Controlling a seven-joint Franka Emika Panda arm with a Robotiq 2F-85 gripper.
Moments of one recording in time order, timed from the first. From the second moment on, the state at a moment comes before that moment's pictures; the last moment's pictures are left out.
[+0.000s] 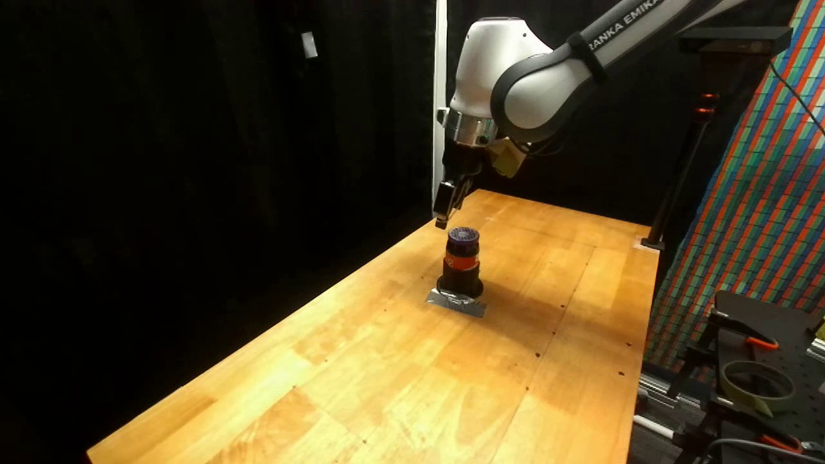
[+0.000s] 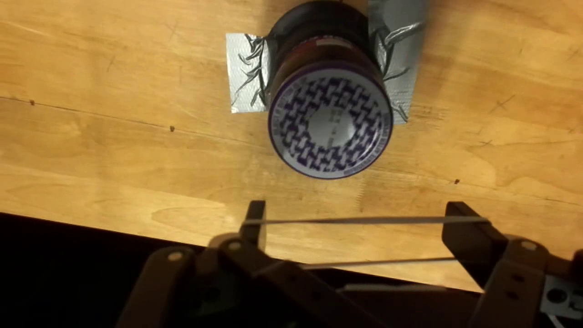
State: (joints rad) arm 0.13 0.47 0.07 -1.77 -0.13 2.46 0.02
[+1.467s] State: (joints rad) arm 0.11 0.66 0.05 -1.57 -0.06 2.21 0.01
